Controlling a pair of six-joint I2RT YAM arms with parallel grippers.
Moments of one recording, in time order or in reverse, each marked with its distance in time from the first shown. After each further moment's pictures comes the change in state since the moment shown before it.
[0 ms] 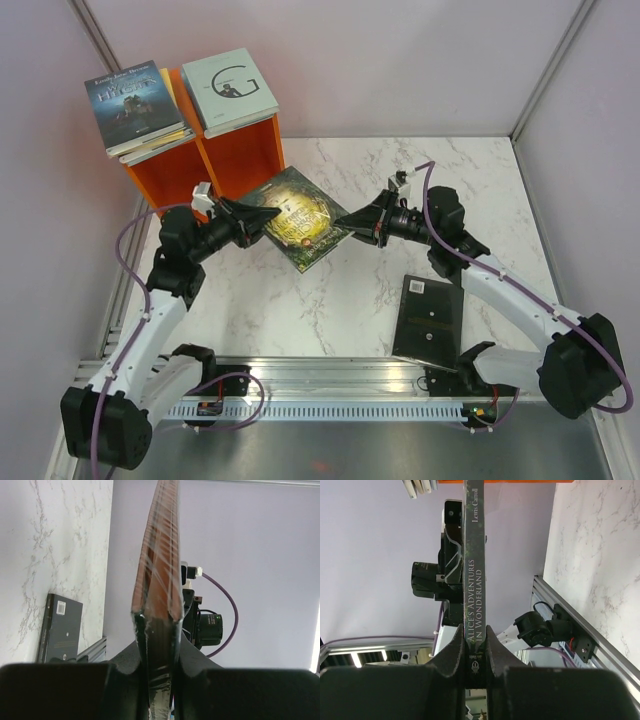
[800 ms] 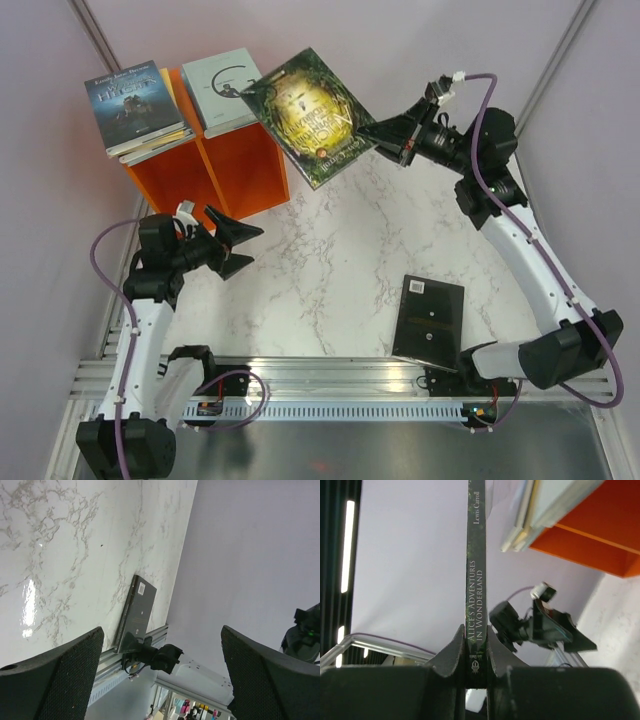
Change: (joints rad) left arm 0.252 -0.058 0.104 -0.609 0.156 0.459; right arm -0.209 0.119 0.545 -0.163 -0.077 -0.044
